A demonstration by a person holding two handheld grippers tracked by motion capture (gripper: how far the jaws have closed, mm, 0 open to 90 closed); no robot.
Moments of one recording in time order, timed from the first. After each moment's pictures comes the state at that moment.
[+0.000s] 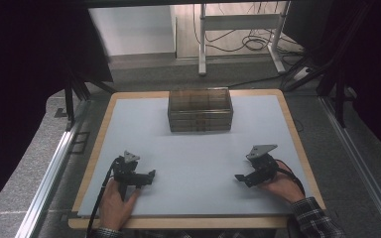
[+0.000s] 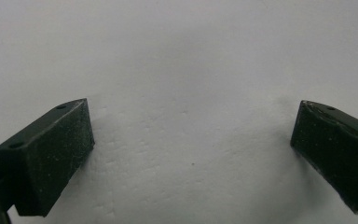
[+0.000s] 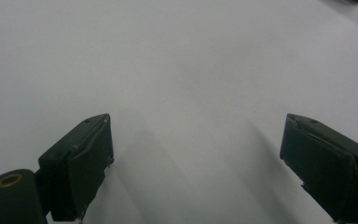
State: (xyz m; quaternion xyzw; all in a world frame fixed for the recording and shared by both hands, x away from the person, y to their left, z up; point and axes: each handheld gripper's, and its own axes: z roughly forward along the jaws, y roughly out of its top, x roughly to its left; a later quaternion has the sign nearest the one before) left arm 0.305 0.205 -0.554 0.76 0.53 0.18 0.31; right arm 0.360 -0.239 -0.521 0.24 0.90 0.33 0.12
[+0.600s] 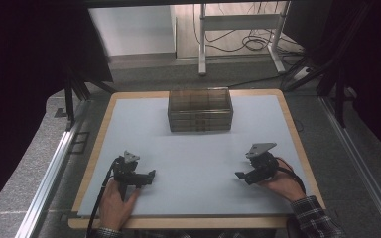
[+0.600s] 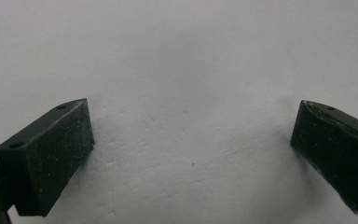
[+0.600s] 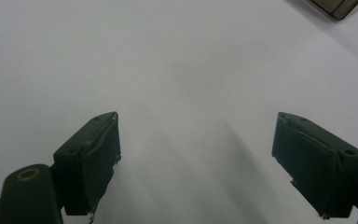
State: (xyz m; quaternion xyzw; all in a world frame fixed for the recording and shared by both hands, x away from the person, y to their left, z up) left arm 0.305 0.205 -0.554 0.76 0.53 0.18 0.31; right arm 0.359 -0.235 -0.508 0.22 0.91 0.32 0.14
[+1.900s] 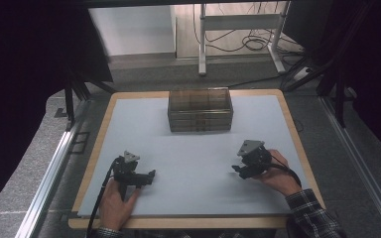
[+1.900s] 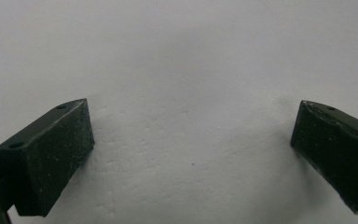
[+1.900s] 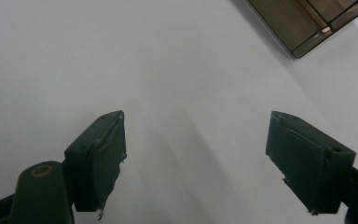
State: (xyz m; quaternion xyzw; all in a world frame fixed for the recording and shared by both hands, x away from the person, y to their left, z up) left arm 0.305 0.205 -0.554 0.76 0.53 0.18 0.32; right arm 0.364 -0.210 -0.495 0.19 0.92 0.26 0.23
